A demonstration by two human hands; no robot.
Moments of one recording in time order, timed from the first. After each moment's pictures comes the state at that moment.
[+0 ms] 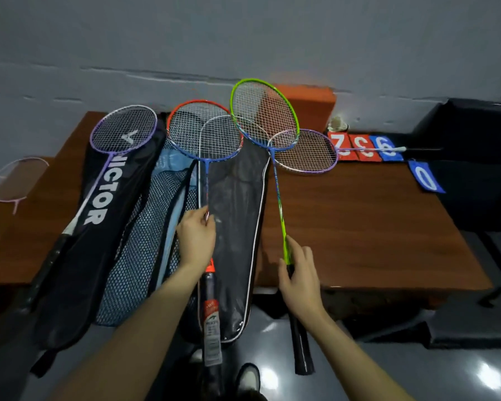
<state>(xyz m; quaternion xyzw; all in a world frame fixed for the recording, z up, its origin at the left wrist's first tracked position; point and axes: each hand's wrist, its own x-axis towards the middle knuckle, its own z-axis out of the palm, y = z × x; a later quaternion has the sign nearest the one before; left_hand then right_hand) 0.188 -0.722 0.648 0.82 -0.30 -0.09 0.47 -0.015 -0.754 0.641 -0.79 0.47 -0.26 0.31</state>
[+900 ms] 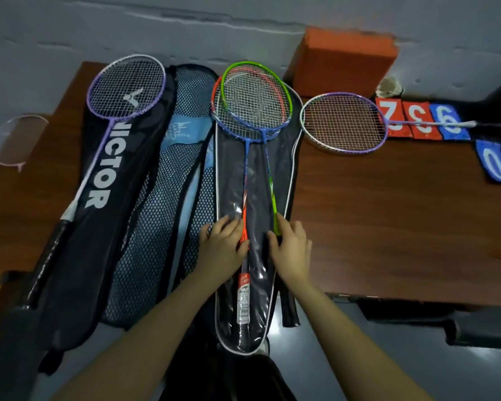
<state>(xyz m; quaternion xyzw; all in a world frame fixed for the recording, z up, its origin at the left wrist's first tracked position) 0.210 -0.722 0.565 0.82 -0.54 -0.13 0.10 0.084 -0.806 0.573 -0.80 0.53 -0.11 0.27</state>
